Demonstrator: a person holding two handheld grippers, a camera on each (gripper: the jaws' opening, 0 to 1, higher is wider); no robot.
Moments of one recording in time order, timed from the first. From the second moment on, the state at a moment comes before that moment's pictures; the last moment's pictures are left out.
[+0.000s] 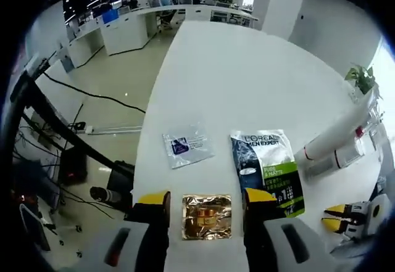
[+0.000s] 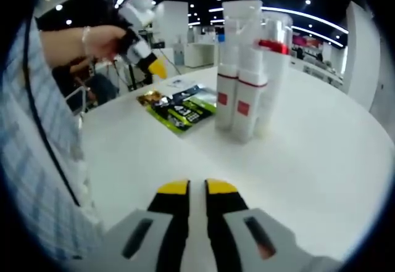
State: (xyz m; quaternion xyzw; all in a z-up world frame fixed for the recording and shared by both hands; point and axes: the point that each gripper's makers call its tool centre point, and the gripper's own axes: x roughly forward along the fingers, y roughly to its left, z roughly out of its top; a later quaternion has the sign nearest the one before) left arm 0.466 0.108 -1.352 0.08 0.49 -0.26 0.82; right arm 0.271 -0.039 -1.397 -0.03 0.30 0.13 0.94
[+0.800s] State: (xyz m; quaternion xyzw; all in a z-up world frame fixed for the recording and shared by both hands) left arm 0.536 0.077 -1.360 0.10 0.55 -0.25 0.80; right arm 0.270 -0.039 -1.397 -0.02 0.29 0.13 0.95
